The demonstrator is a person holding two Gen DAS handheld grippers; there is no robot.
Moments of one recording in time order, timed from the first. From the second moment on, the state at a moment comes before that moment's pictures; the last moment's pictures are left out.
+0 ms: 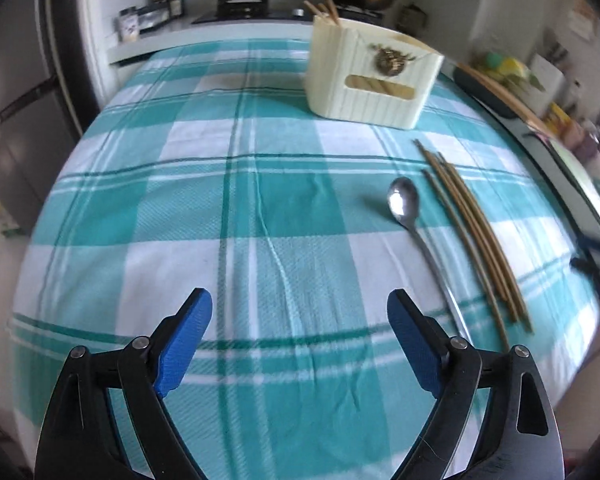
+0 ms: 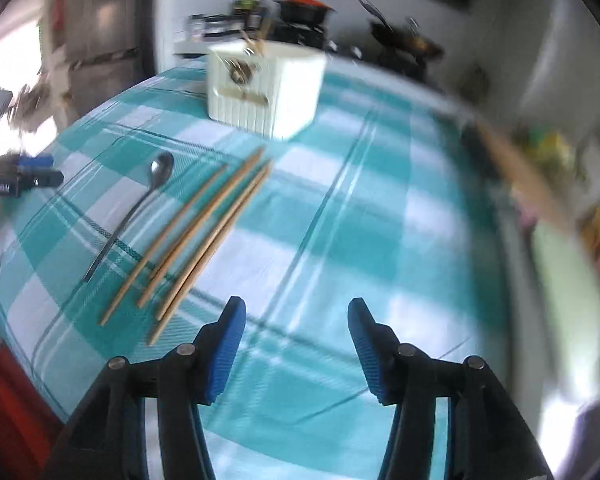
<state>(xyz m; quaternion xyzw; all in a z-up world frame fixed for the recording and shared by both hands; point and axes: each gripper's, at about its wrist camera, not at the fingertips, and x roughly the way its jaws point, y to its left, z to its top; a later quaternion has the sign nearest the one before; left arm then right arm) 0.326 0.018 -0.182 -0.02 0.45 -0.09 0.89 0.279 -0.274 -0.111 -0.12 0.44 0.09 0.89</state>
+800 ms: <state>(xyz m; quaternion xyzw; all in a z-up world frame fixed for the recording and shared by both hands) 0.350 0.012 -0.220 -0.01 0.44 -0.03 0.90 0.301 -0.279 -0.162 -0.02 0.42 0.02 0.91</state>
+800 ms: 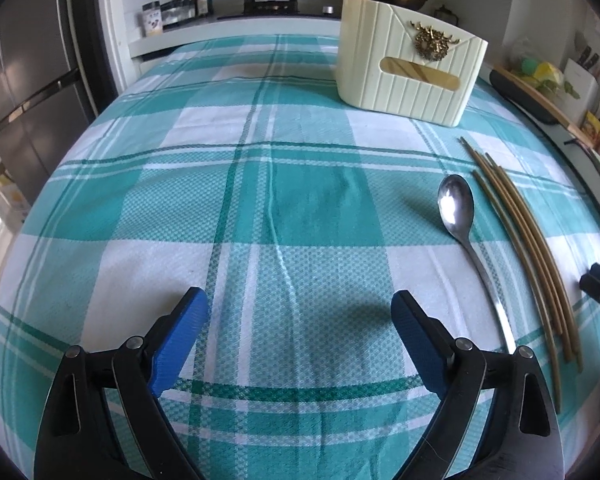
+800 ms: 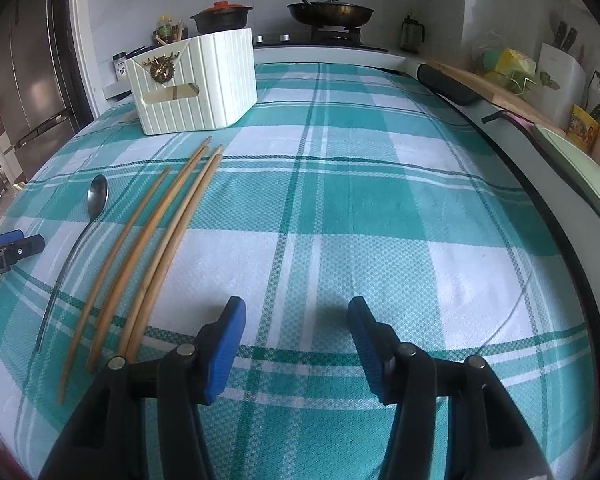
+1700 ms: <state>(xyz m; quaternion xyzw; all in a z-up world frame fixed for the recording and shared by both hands) 0.345 -0.050 -0.192 -0.01 0.43 -0.11 0.90 0.300 -0.281 -0.161 -0.02 0.42 0.02 0.91</state>
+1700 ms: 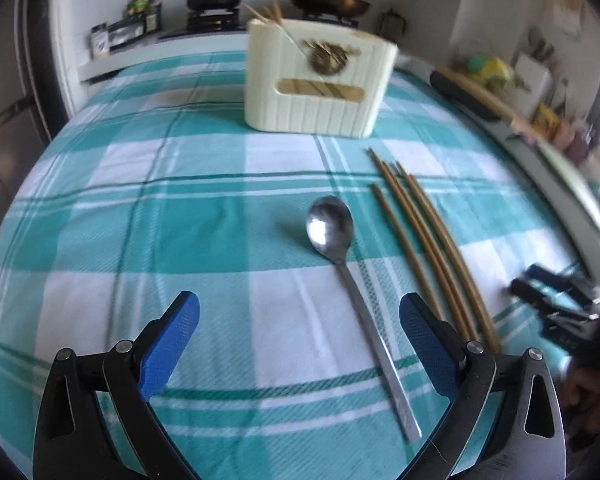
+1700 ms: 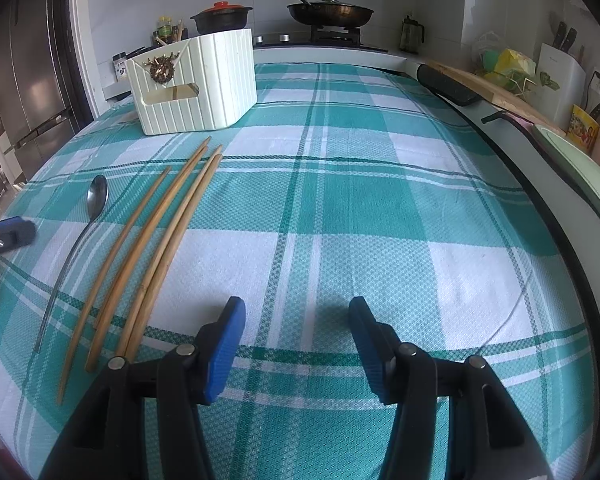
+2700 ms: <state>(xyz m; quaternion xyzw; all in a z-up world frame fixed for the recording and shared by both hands) 0.344 -0.047 -0.219 0.04 0.46 -0.06 0.89 0.333 -0.229 -0.156 -0.05 0.47 0.05 0.88</state>
